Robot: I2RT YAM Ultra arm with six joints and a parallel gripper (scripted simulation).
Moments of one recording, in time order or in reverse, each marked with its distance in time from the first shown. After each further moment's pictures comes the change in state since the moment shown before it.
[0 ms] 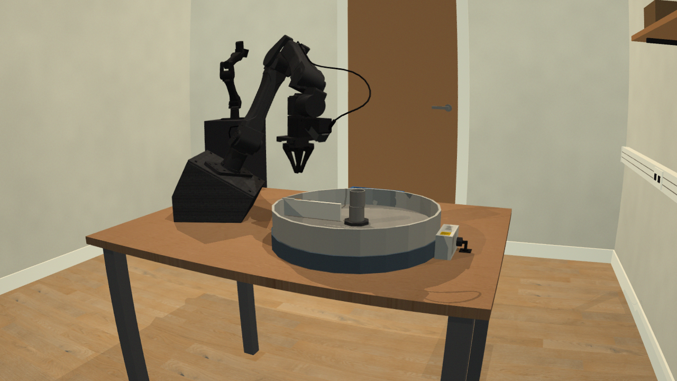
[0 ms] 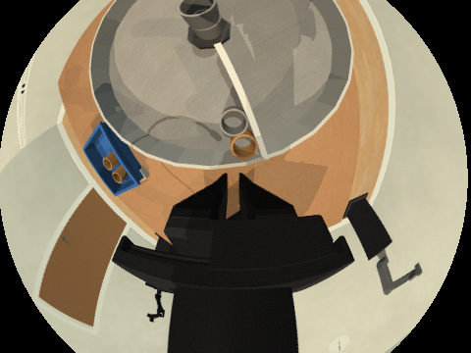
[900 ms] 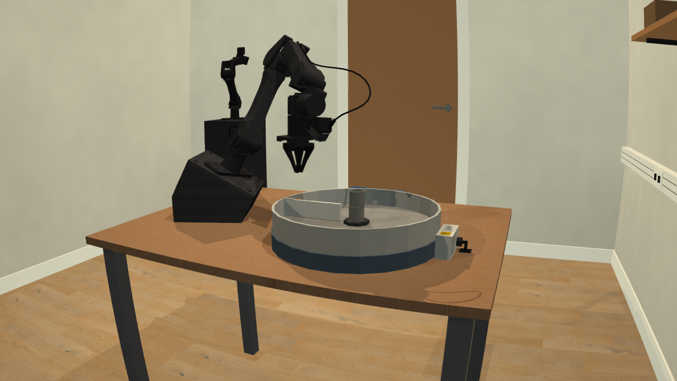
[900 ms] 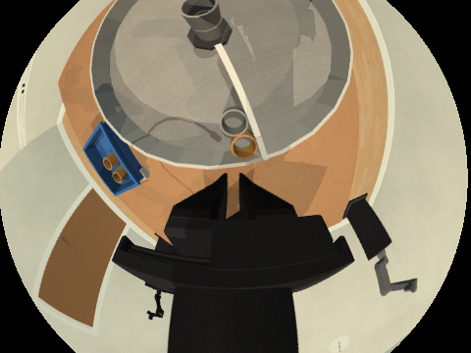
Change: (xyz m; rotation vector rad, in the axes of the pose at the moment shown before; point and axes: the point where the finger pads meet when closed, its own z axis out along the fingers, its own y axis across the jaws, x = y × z) arm 0.000 0.000 -0.001 0.002 -0.004 -0.002
